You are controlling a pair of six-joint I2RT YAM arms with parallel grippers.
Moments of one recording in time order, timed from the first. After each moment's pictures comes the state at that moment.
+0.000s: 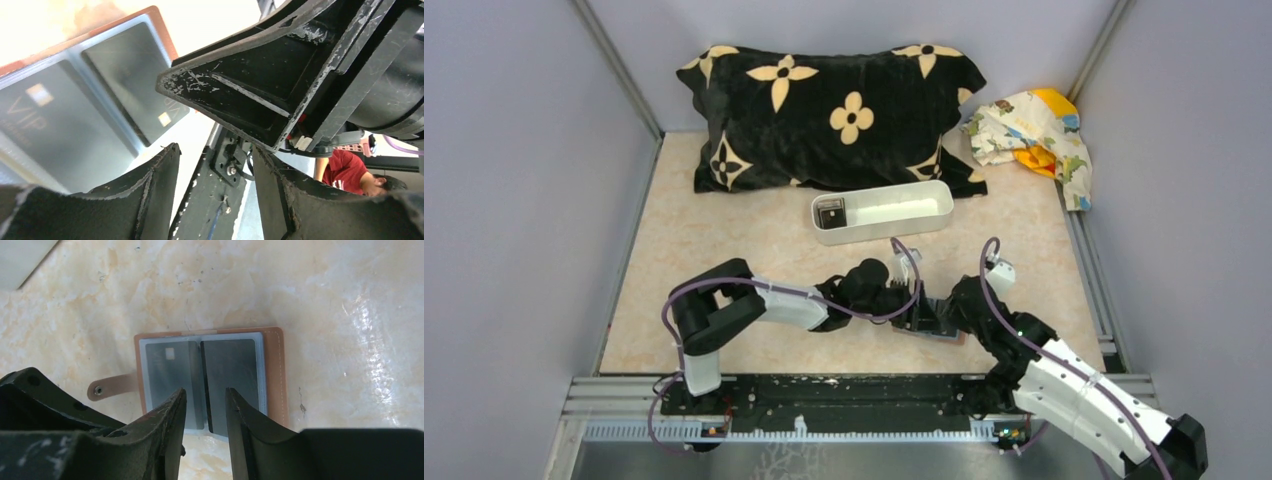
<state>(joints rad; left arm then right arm) -1.13 1.88 0.89 0.66 0.35 -0.93 0.71 0.57 0.38 -0.64 0.41 1.00</state>
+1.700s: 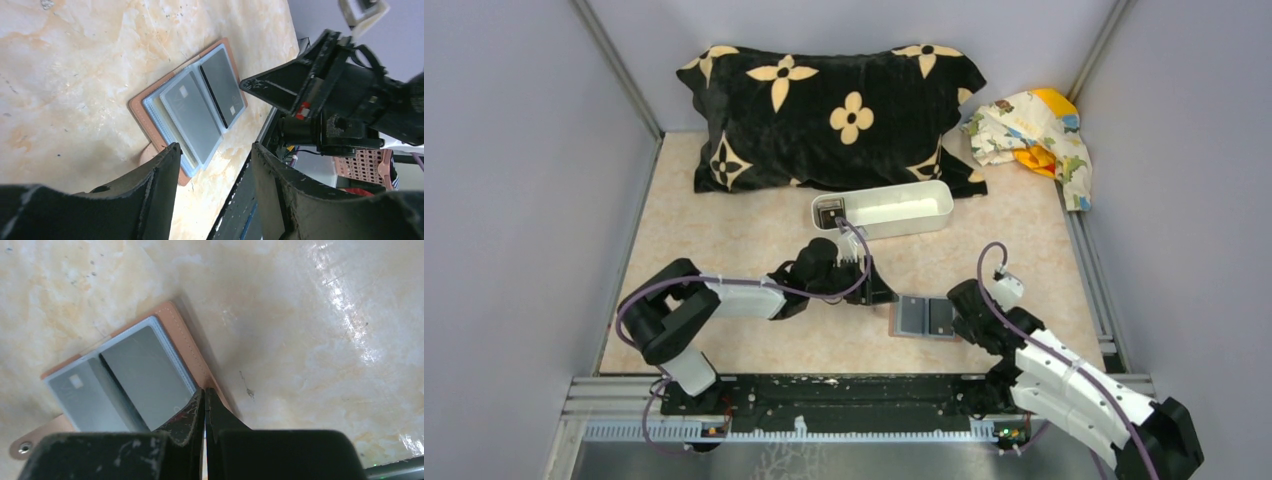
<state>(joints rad) -0.90 1.67 0.67 0.60 0.38 -0.84 0.64 0.68 0.35 -0.76 0.42 1.19</state>
